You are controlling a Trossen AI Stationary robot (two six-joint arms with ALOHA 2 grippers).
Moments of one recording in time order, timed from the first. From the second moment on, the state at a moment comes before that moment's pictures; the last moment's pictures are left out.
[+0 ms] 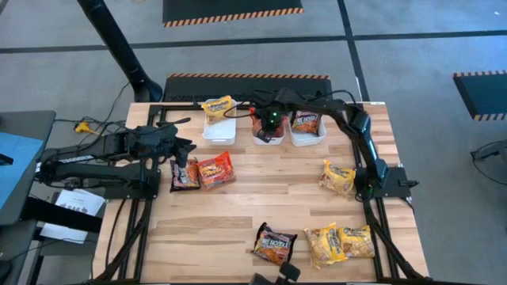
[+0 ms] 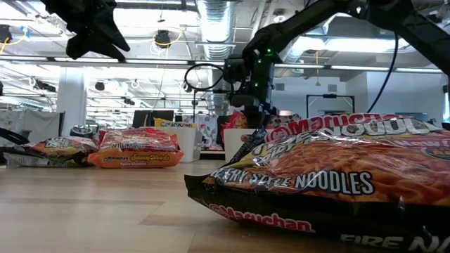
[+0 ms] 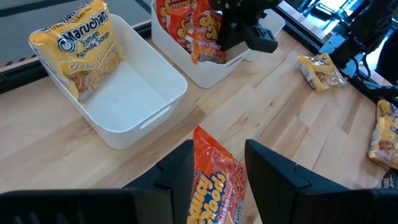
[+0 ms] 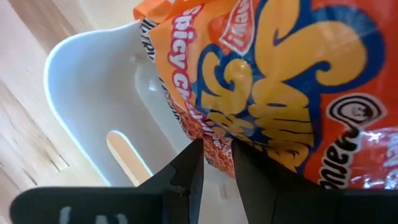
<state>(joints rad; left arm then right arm) 0.15 0.63 0.74 -0.62 -0.33 -0.59 -0.51 2.17 1.82 -1.02 0.04 0.03</state>
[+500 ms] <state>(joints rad) 0.15 0.63 0.74 -0.67 -0.30 -0.59 -0.49 2.17 1.97 -1.19 0.04 0.02</state>
